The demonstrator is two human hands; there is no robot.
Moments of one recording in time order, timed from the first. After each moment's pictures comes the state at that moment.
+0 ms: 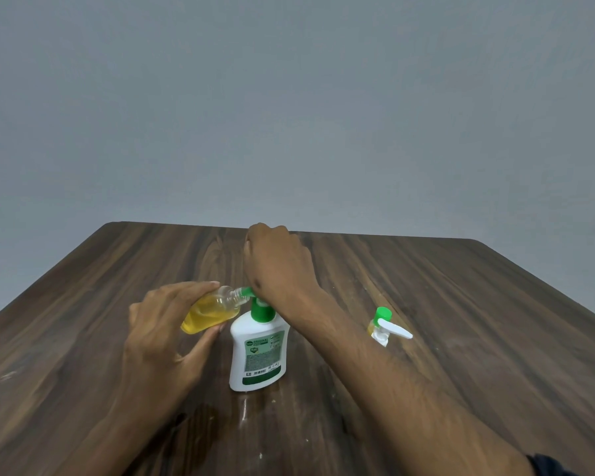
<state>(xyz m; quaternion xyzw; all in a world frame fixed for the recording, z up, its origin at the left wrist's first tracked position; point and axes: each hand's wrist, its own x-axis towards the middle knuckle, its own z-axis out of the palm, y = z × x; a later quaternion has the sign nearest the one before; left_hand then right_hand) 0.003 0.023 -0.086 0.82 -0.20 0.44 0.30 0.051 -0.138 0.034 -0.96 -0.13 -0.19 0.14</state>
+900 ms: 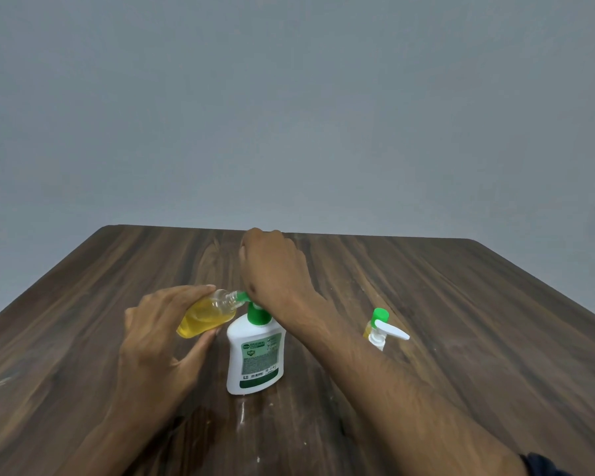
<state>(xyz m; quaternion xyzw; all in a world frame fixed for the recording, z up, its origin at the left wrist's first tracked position) 0.003 0.023 -0.086 0.82 -0.19 0.44 0.30 0.048 -0.139 0.035 -0.96 -0.14 -0.18 0.14</state>
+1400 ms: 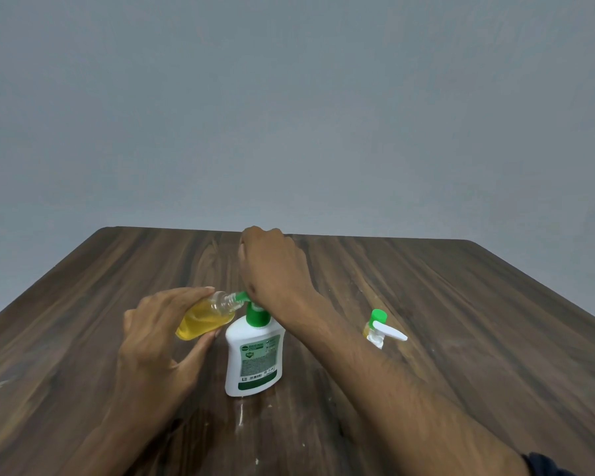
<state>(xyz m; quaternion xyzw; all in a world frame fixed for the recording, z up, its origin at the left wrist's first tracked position) 0.004 0.023 -0.087 0.82 -0.20 0.43 0.31 0.048 -0.140 0.036 -0.96 -0.14 -0.20 0.14</state>
